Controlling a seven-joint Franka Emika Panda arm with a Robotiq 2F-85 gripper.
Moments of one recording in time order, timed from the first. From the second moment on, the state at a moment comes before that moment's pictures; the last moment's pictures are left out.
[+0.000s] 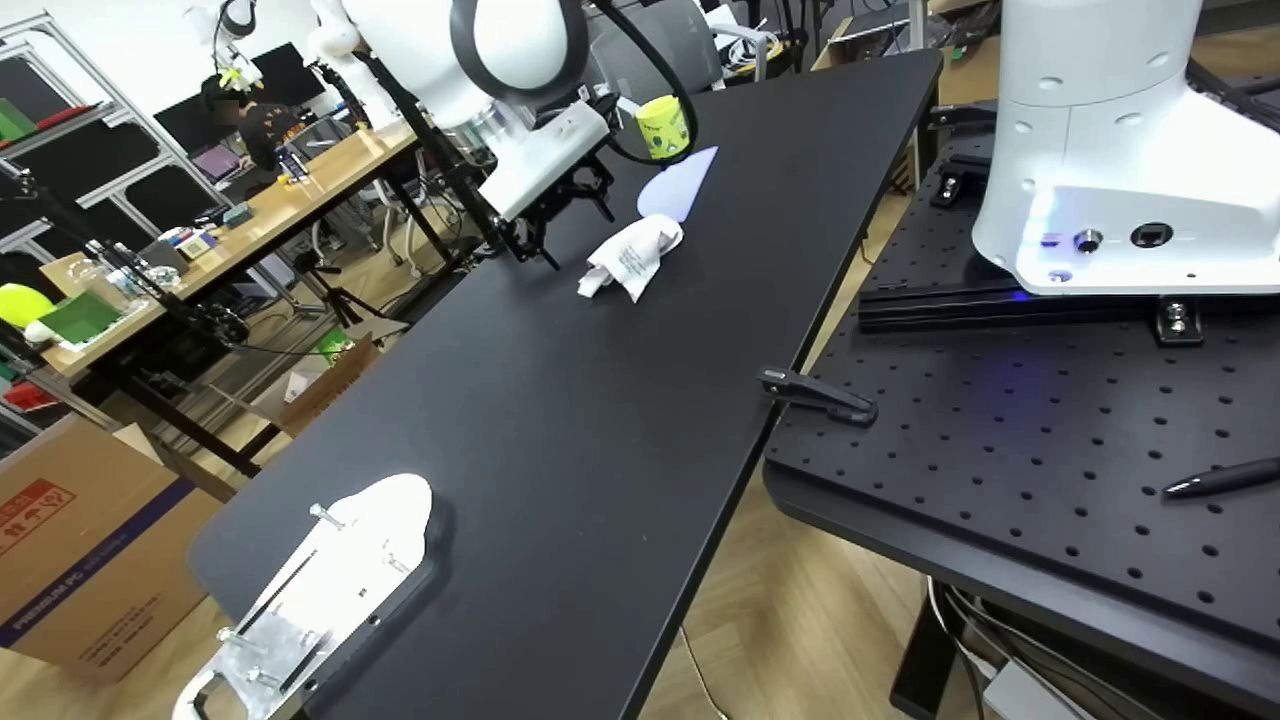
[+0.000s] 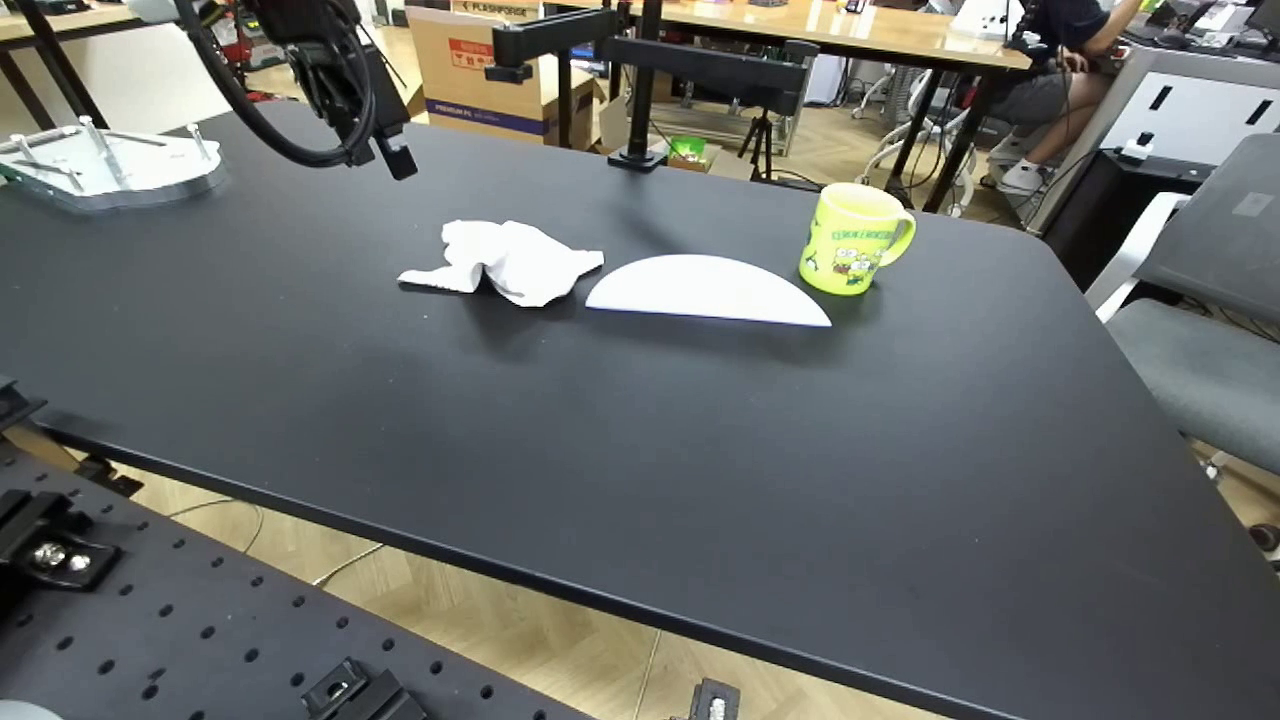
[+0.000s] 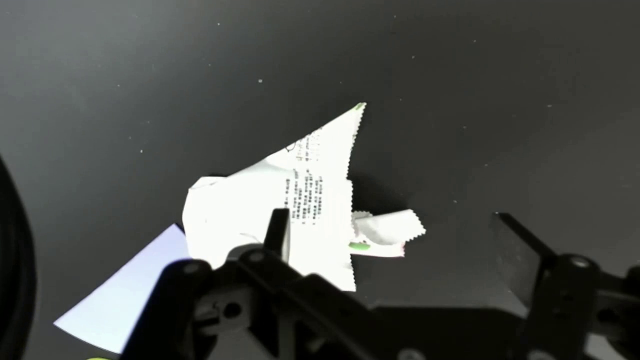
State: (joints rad) arm 0.29 0.23 0.07 -2.37 -0.49 2.57 1.17
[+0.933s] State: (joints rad) arm 0.27 0.23 -0.02 -2.46 -0.53 2.63 1.24
